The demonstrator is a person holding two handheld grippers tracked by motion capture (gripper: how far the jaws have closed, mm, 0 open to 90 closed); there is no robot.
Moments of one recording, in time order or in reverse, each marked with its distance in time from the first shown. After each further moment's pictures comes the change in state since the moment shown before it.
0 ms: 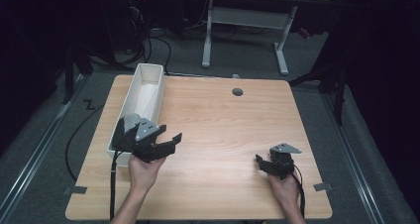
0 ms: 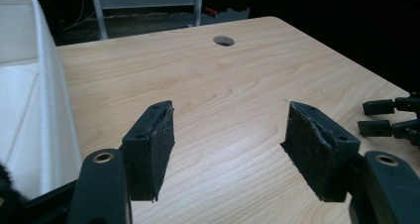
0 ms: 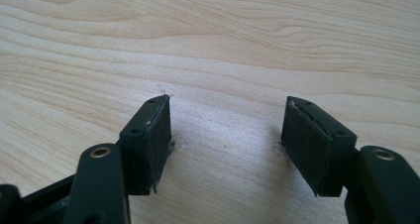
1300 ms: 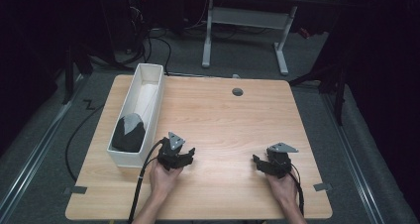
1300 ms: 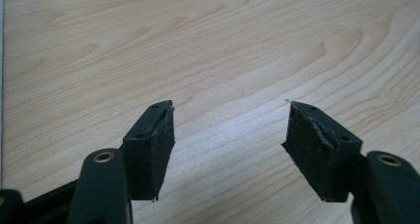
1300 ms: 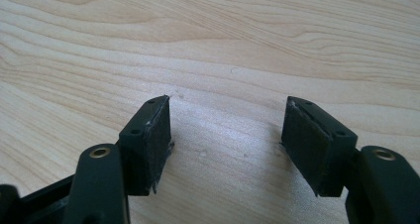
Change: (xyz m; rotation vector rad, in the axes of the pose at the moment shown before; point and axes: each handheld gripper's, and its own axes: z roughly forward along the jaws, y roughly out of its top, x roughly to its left) left arm 0.029 -0.096 0.052 0.136 0.152 0.121; right arm 0.006 0.003 0.003 0.003 0.027 -0.019
